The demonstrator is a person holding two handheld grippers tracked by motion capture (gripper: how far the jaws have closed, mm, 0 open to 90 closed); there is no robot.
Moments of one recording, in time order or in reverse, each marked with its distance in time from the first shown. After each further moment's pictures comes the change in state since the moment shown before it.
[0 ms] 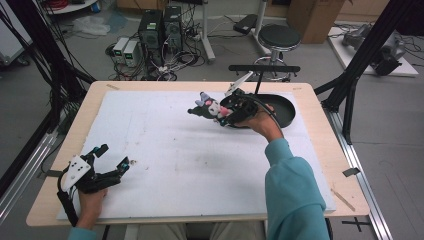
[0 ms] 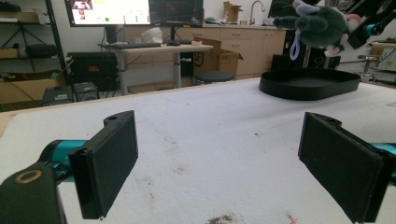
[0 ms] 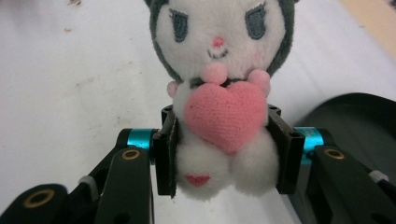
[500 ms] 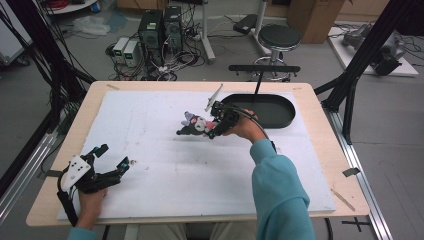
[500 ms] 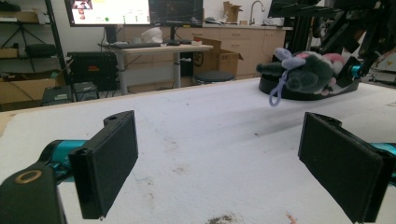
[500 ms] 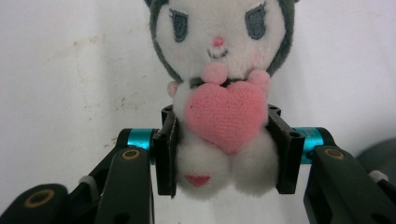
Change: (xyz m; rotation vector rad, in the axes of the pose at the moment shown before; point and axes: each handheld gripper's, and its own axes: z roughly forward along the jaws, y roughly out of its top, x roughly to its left) left arm 0.000 0.000 0.000 0.001 -0.001 -0.001; right arm 0.012 0.013 0.061 0.178 0.098 -0.156
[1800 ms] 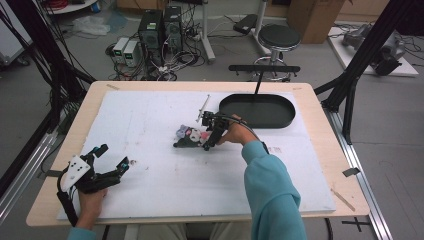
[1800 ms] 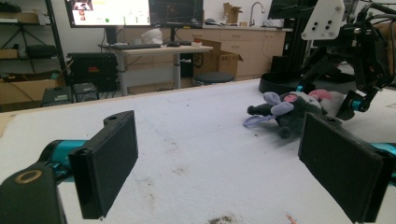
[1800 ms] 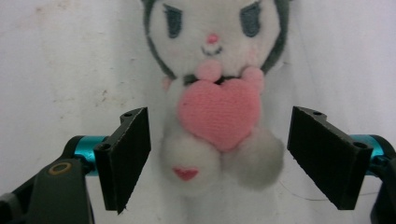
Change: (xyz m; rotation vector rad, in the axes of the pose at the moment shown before) left arm 0.000 0.000 -0.001 -0.003 -0.003 0.001; right arm 0.001 0.004 0.050 0.129 0.047 -0.013
